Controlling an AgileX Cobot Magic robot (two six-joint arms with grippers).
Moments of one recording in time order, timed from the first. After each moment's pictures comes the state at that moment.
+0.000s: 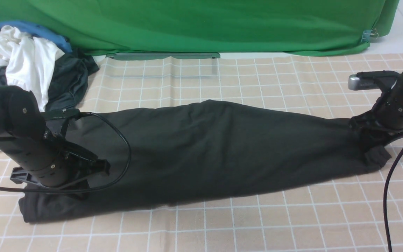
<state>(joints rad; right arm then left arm) -0.04 2.06 -1.44 0.11 0.93 -0.21 -0.11 1.62 -0.86 -0.14 0.73 -0.01</state>
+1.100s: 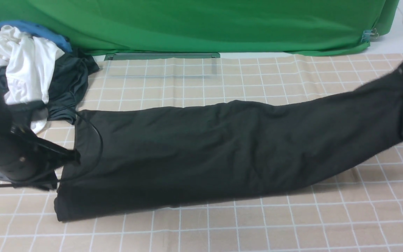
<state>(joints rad) -0.11 1.76 -1.56 0.26 1.20 -0.24 -0.01 1.48 -0.86 -0.03 0.76 -0.12</state>
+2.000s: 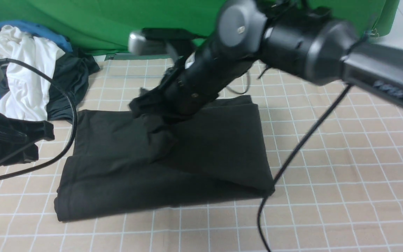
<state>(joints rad) 0.72 2.10 -1.87 0.45 0.84 -0.01 -0.01 1.16 -0.86 -0.10 0.84 -0.10</state>
